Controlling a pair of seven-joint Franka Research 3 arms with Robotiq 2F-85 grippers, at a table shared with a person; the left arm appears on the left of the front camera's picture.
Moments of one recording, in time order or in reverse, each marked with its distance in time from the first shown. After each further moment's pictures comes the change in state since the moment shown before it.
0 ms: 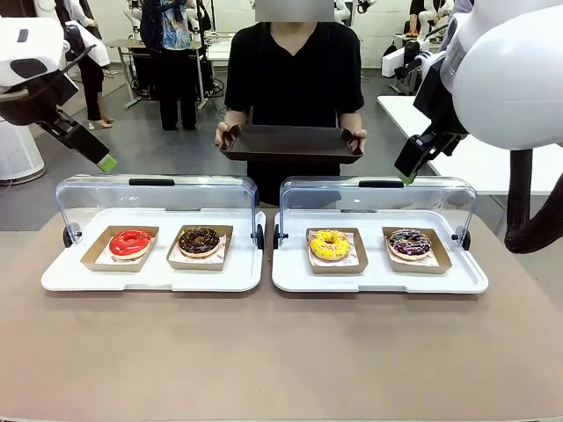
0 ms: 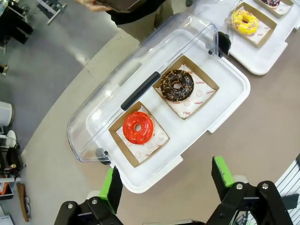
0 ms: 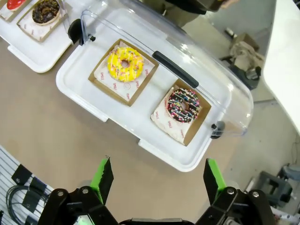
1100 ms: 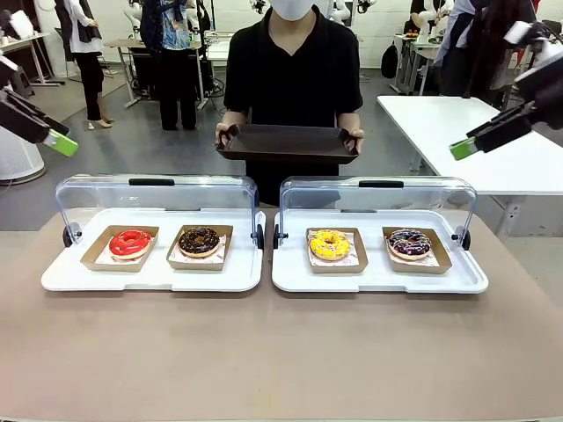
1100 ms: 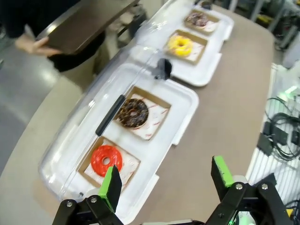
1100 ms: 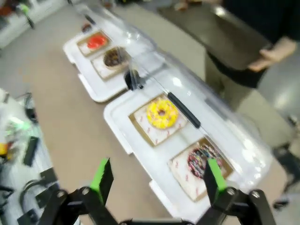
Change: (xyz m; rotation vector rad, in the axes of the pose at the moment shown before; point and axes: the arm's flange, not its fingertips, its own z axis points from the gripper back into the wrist) left arm -0.041 0.101 0.003 -0.467 -0.238 -0.136; right arm -0.082 -0.152 -0.029 0.492 -0.486 0.087
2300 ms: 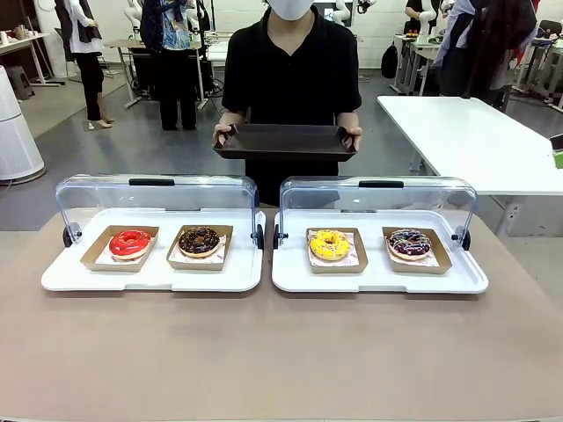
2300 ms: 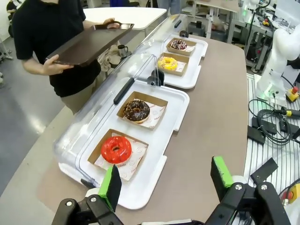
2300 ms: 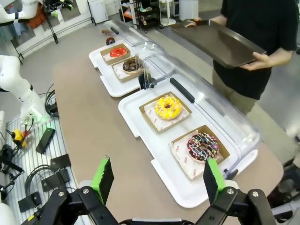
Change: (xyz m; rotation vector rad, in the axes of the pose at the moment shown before) left arm -0.152 0.067 0.089 -0.097 -0.256 -0.067; right arm -0.086 -0.033 0.095 0.084 -0.137 0.019
